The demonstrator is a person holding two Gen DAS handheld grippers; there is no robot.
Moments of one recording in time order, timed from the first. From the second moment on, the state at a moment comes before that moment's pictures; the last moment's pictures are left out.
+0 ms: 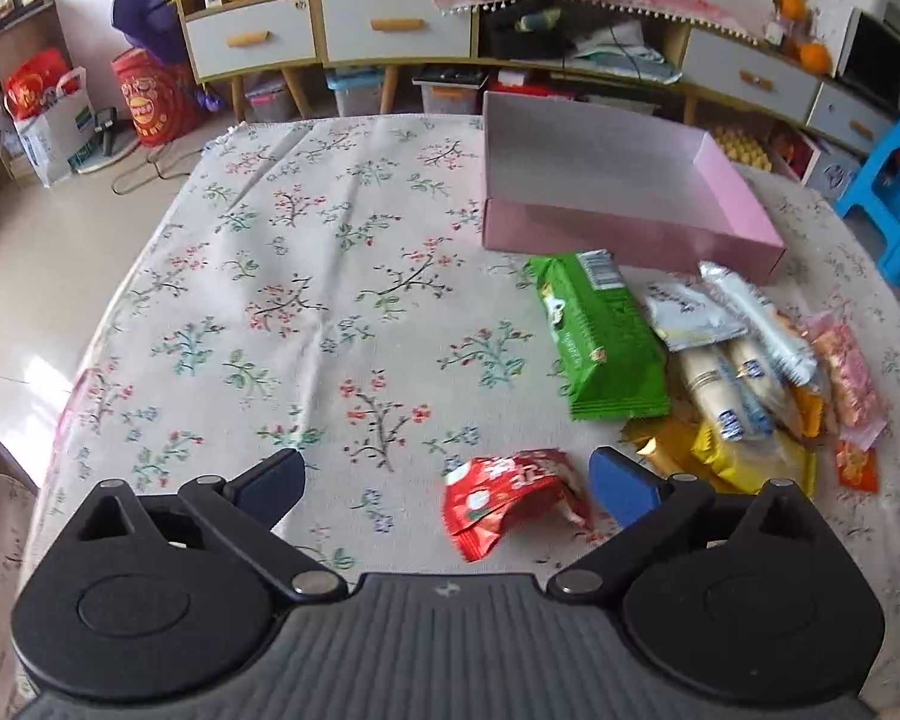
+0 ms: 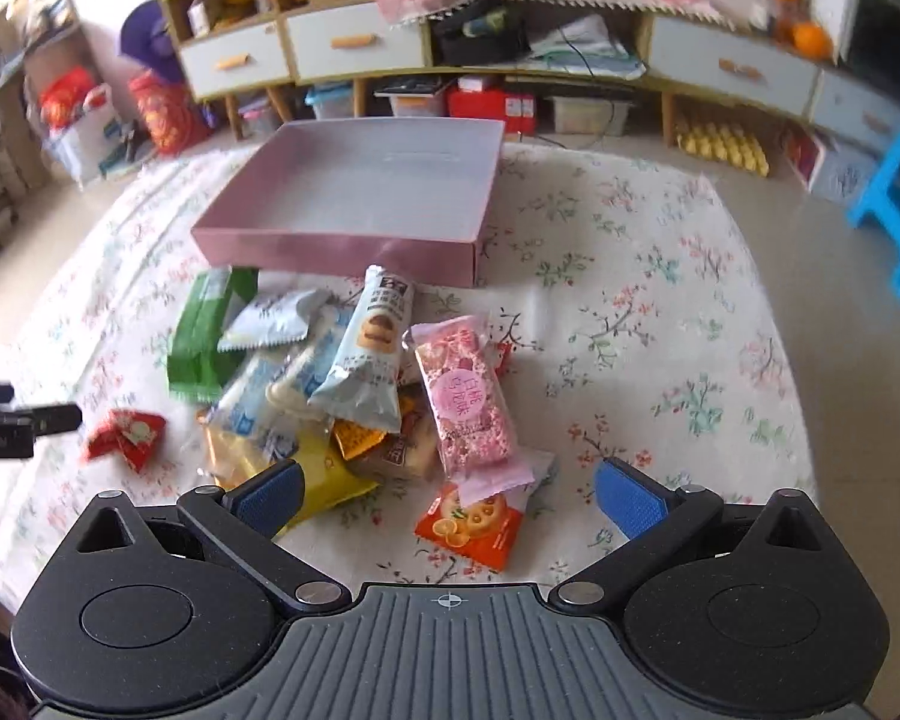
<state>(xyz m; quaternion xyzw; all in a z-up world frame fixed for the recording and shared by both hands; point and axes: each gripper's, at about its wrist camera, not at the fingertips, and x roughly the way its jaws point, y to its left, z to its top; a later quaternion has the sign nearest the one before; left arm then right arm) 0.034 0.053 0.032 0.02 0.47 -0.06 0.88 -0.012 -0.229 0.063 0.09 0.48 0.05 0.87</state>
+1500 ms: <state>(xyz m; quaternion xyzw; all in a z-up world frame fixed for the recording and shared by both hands) 0.049 0.043 0.007 -0.03 0.48 -0.12 0.87 0.039 -0.230 0.032 0.10 0.48 0.04 0.87</state>
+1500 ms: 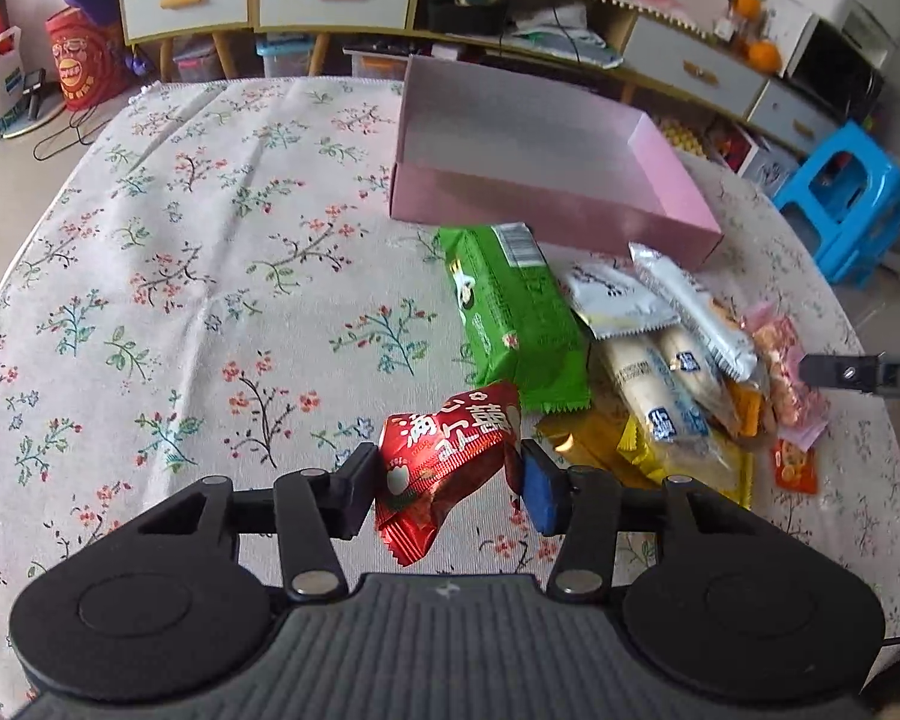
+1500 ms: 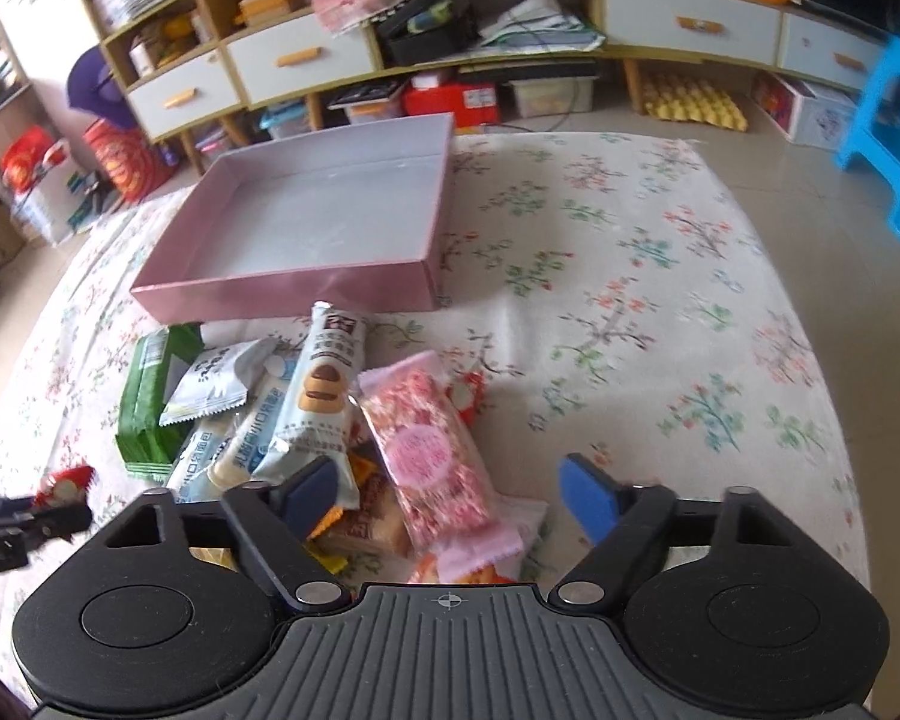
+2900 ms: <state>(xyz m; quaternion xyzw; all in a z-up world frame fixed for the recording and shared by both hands) 0.209 0.006 0.006 -0.07 0.45 -0.08 0.89 0.189 -0.226 0.034 0.27 0.45 0.02 0.85</state>
